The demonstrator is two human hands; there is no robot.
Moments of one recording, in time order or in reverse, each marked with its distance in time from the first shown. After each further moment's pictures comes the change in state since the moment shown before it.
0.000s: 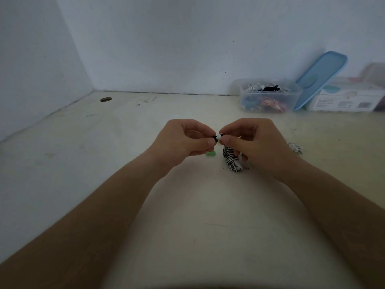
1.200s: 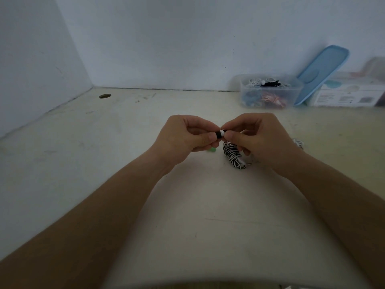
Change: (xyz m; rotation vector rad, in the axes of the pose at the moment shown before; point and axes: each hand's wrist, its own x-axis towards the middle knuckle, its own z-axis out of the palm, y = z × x) left_hand 0.000 -0.003 0.005 -0.024 -0.011 0.056; right_hand 0.000 0.001 -0.004 0.048 -0.047 -0.031
